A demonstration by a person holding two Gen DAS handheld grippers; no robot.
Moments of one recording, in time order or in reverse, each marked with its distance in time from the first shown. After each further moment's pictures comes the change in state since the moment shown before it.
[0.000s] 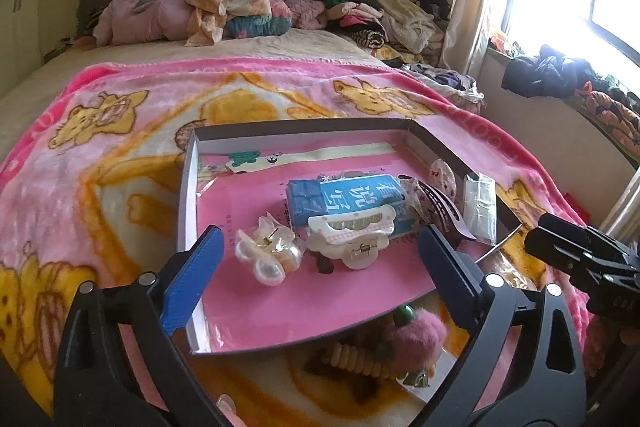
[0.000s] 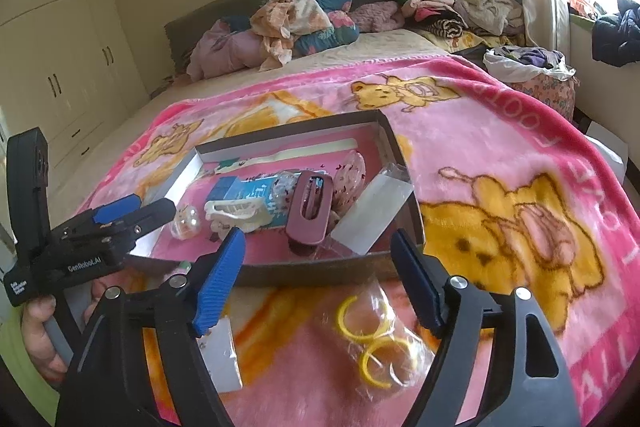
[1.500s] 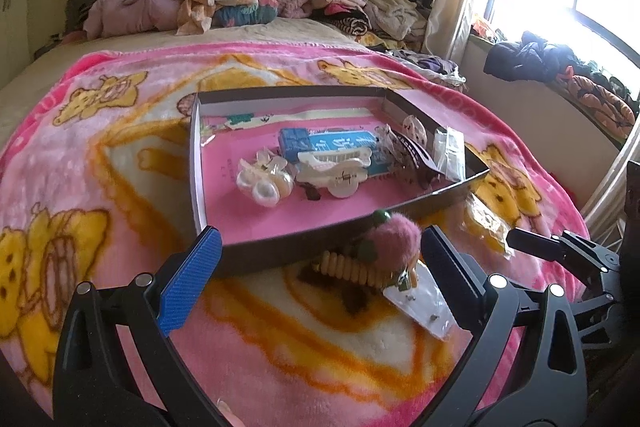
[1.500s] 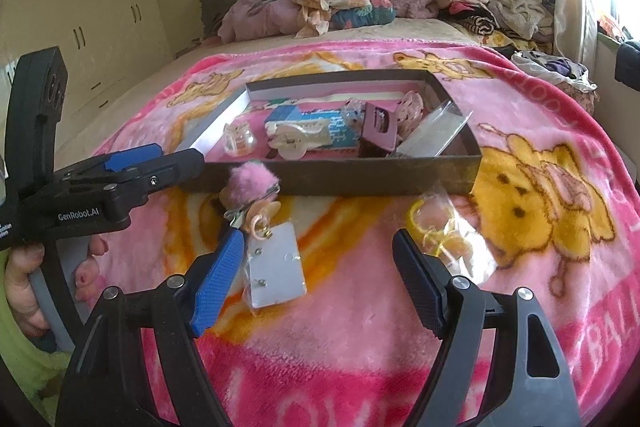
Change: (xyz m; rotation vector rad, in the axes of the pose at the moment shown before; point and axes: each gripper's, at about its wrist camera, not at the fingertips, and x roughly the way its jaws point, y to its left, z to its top) left arm -0.038 0.001 -0.041 0.023 0.045 -0.056; right arm -0.012 0.052 -0.059 -0.127 0.086 0.042
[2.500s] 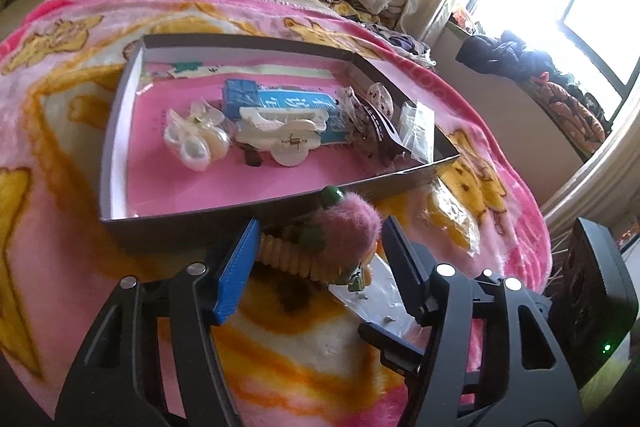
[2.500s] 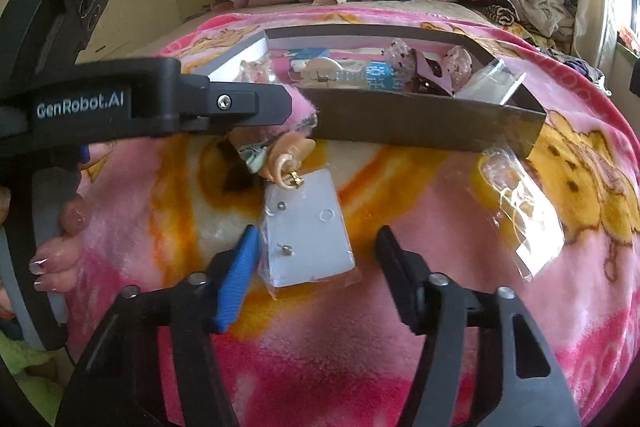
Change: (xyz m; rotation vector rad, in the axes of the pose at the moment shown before) left arm 0.040 -0.010 -0.003 -0.104 0.134 -0.187; right arm 0.047 0.022 -0.023 -0.061 0.089 0.012
